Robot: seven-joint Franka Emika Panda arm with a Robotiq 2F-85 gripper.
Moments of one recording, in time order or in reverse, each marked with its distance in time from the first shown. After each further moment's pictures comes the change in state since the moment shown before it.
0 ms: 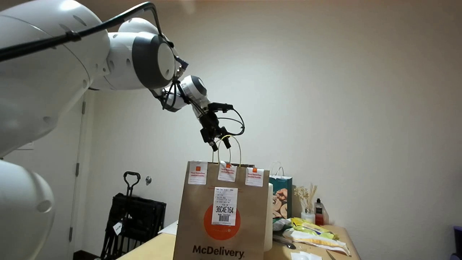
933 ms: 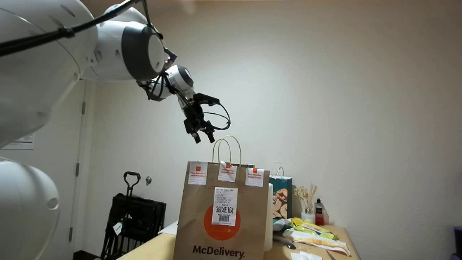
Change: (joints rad) arm 0.062 -0.065 0.032 -0.013 0.038 -0.121 -0.018
